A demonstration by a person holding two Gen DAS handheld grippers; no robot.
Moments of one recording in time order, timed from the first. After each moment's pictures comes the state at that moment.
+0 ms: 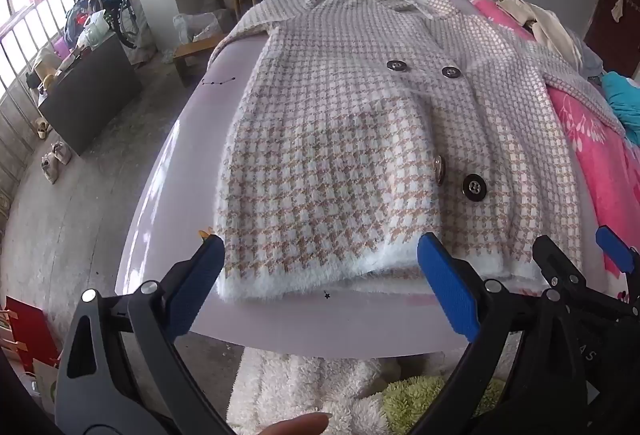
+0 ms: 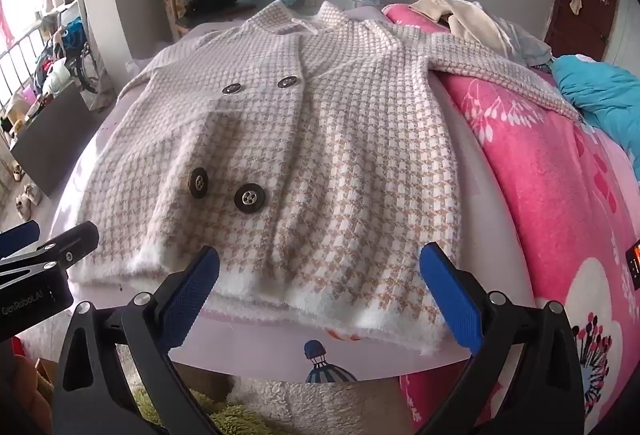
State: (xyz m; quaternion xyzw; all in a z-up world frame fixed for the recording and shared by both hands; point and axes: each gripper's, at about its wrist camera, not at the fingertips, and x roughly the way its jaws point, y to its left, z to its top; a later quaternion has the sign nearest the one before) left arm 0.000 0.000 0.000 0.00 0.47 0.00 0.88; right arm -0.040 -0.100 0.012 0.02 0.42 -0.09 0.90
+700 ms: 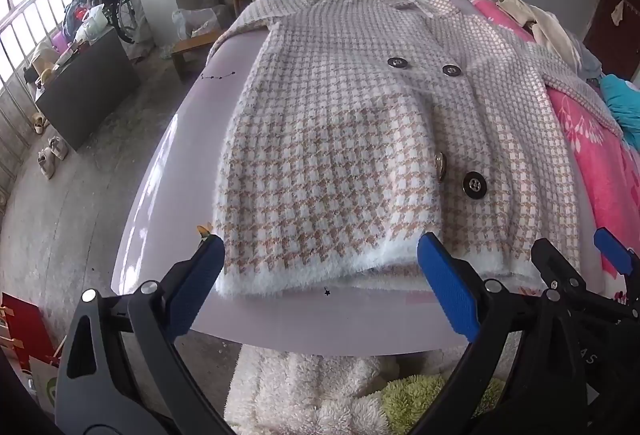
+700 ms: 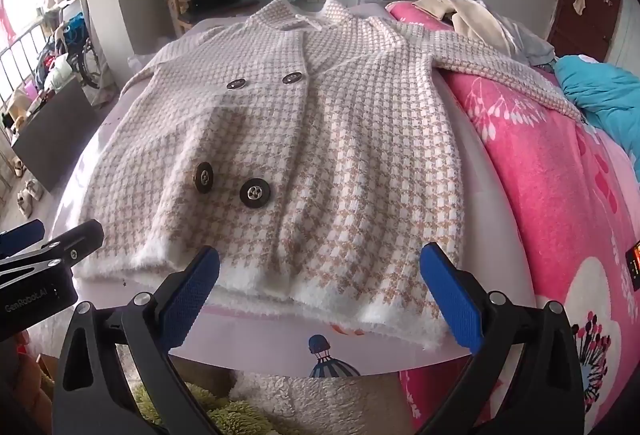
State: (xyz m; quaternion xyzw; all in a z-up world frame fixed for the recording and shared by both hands) left arm 0.000 0.000 0.001 -0.01 0.48 0.00 0.88; right arm -0.042 -0.098 0.013 0.02 0.43 -0.09 0.90
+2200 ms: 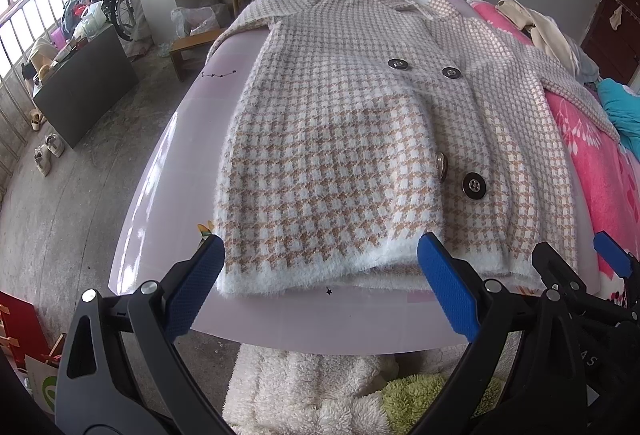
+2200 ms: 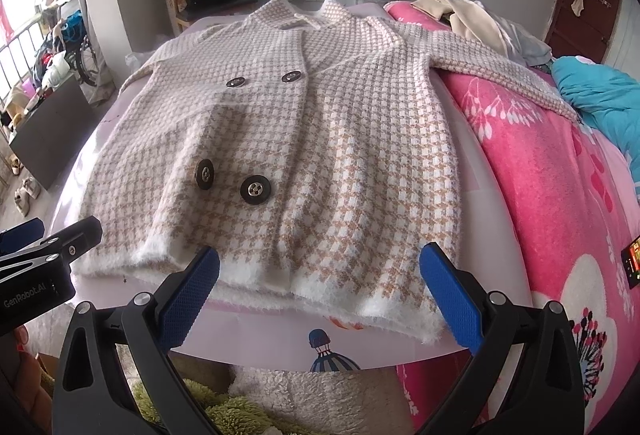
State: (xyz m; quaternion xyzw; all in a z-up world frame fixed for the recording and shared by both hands) left arm -0.003 0.006 0.002 -0.02 0.48 -0.01 0.88; right arm -0.045 -0.094 0.017 0.01 0.43 -0.09 0.90
